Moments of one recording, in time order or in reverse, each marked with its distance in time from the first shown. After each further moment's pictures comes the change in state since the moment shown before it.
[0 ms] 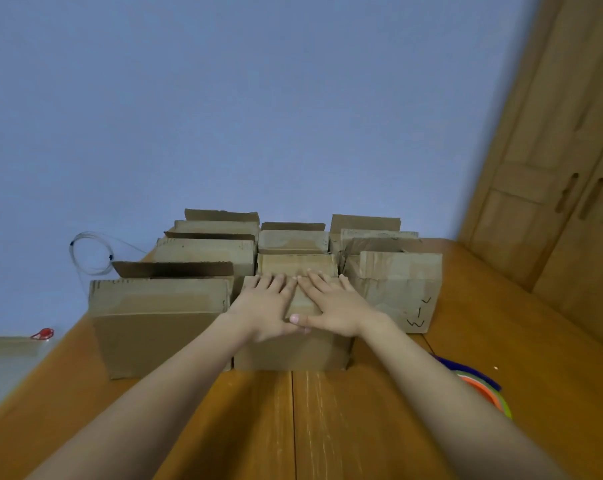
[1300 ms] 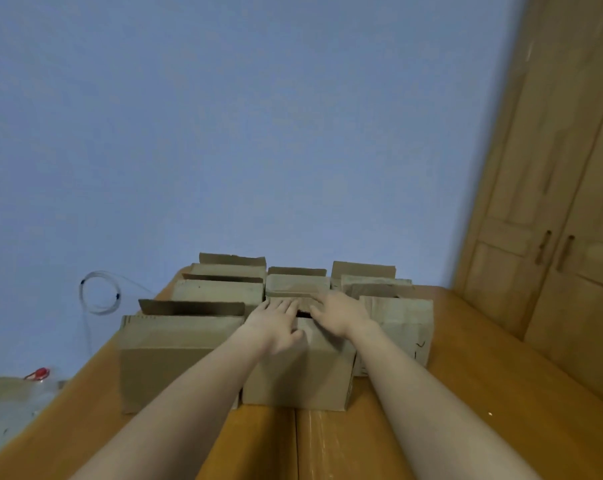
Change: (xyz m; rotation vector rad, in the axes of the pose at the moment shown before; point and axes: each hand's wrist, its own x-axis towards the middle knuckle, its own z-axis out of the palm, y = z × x) left_hand 0.000 -0.005 -0.038 -0.085 -0.028 -0.087; right_hand 0.005 -0.020 -0.059 0.097 0.225 0.224
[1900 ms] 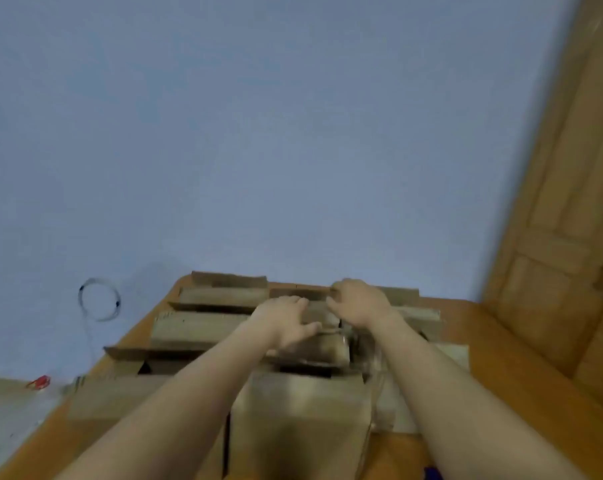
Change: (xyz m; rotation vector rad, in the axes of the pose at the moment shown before) left_hand 0.088 -0.020 -0.048 -0.201 0.064 -0.005; right_hand 0.105 0.046 -0.039 -0.057 0.020 -0.042
